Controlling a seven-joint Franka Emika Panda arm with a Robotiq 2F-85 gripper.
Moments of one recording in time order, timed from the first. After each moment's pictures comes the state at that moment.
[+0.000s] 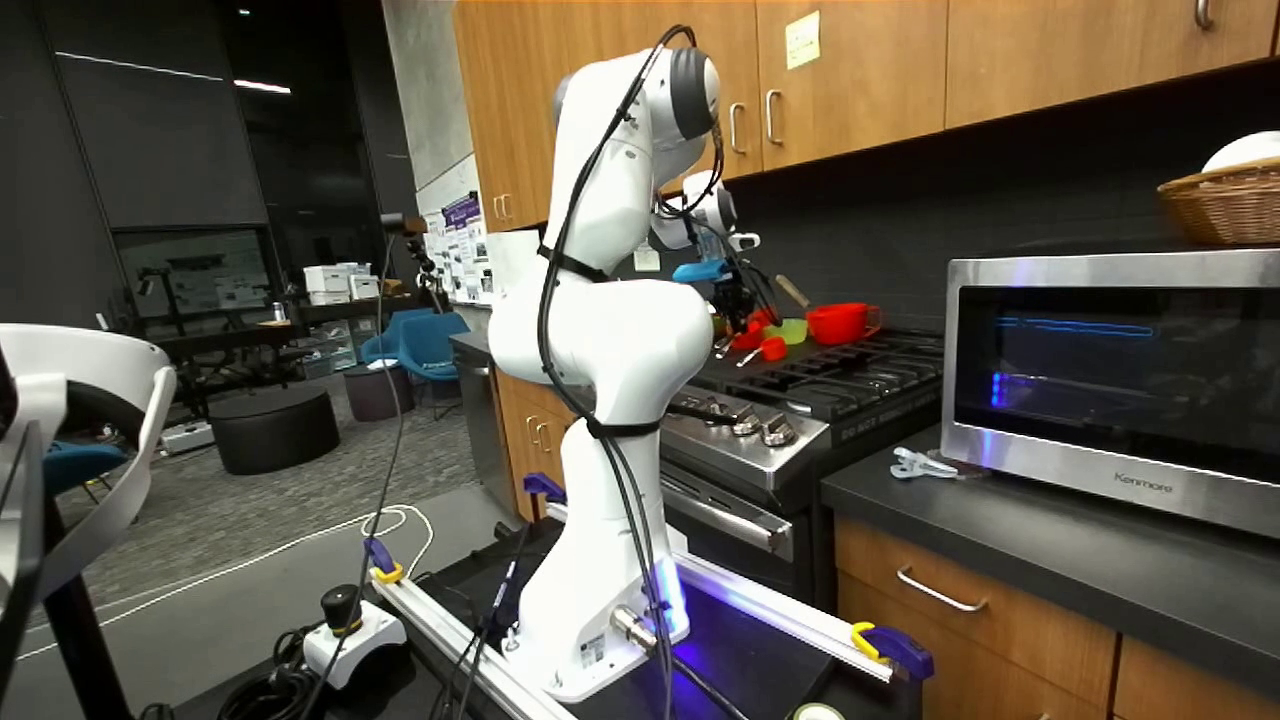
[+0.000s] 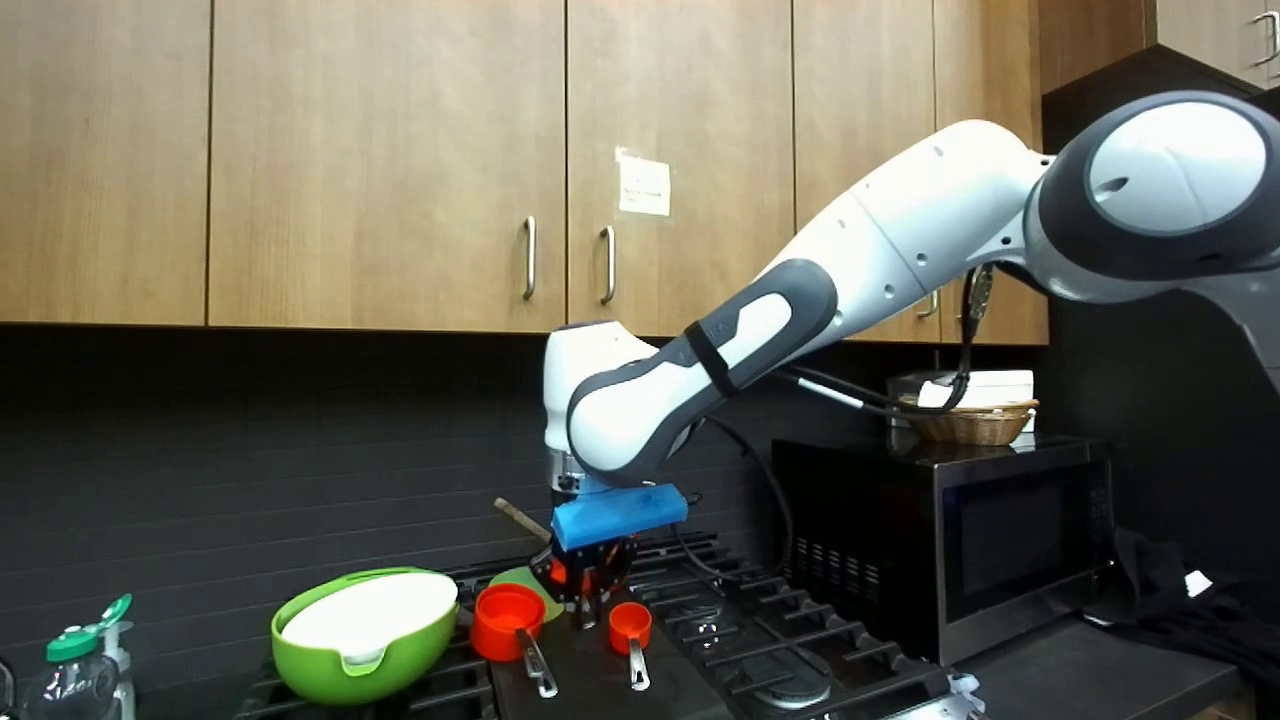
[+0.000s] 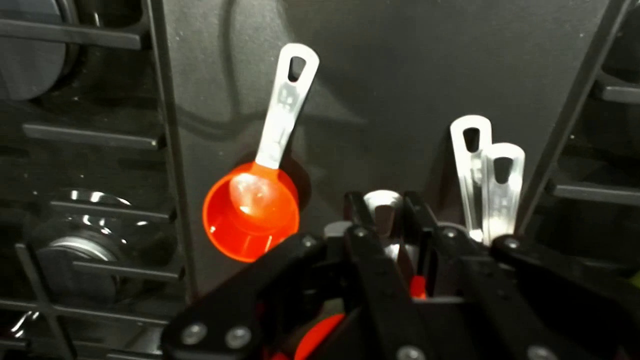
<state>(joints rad) 0.36 0.34 0.04 -1.76 -0.24 2.25 0.69</state>
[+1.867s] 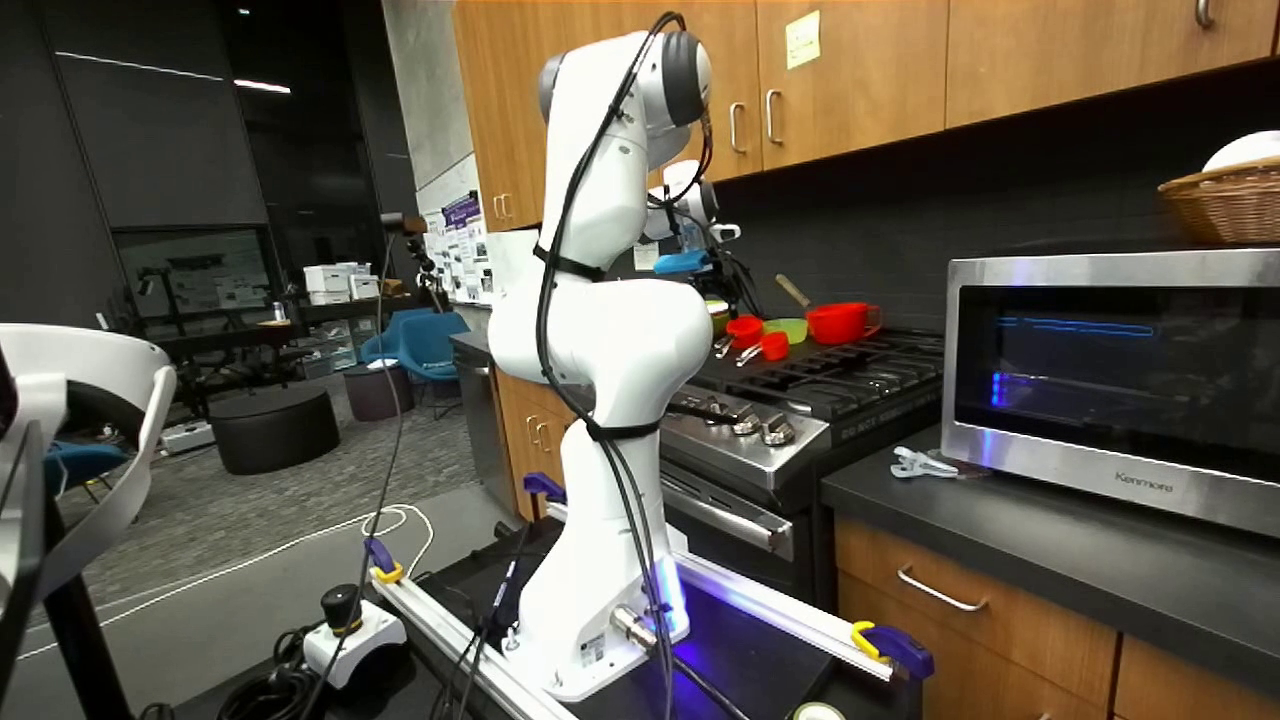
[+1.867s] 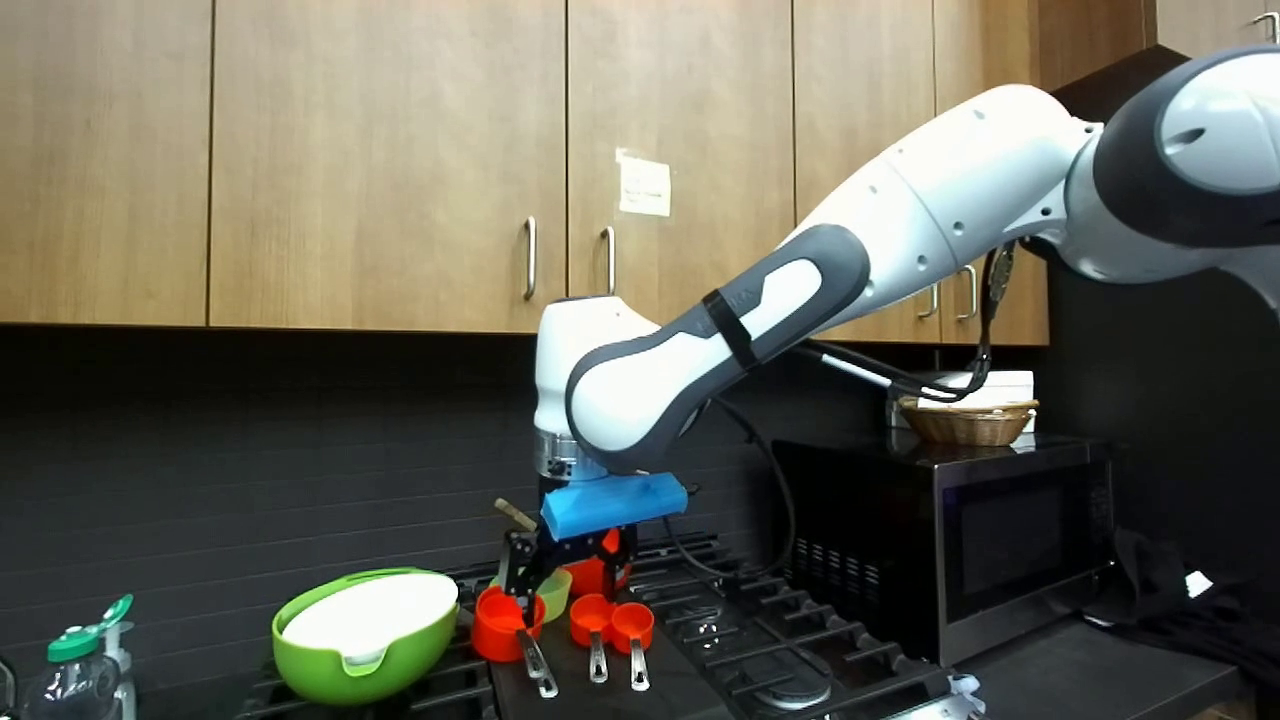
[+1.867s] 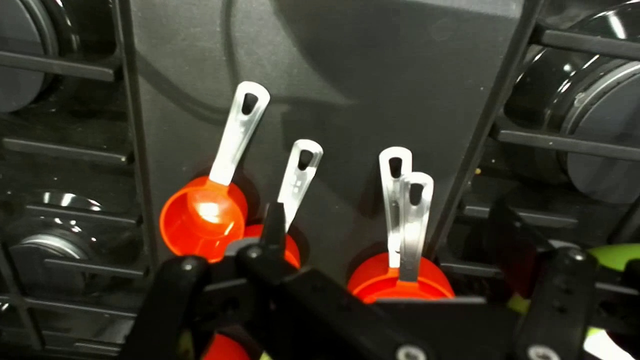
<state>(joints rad) 0.35 0.27 0.12 -1.82 -0.24 2.26 0.69</state>
